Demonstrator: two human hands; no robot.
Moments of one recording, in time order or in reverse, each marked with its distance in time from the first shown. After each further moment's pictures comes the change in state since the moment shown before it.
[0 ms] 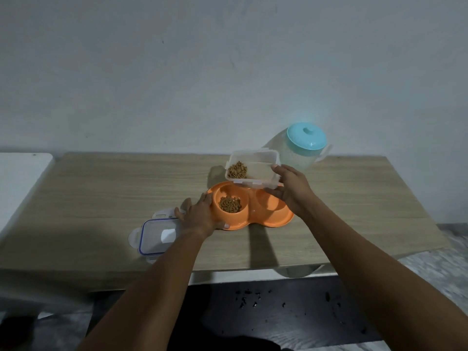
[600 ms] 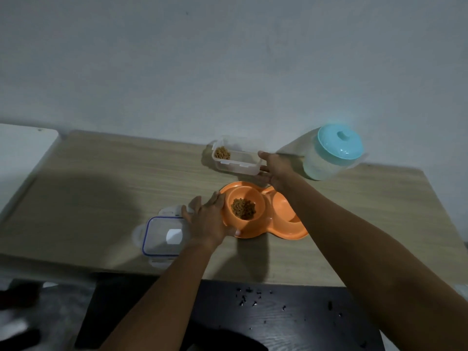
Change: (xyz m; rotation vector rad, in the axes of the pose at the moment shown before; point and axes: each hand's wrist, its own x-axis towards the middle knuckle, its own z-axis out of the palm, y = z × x) left_hand 0.009 -0.003 0.001 0.077 0.046 0.033; right_hand 0.101 0.009 0.089 -0.151 -0.012 0.171
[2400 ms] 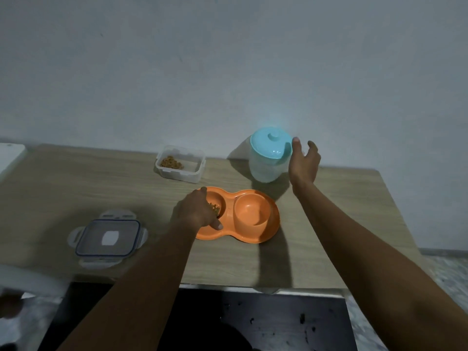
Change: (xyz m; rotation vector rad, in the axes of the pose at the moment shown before) left_hand 0.029 0.146 0.027 -0.061 -0.073 -0.241; right_hand 0.007 -0.046 -0.215 -0.237 0.425 -0.460
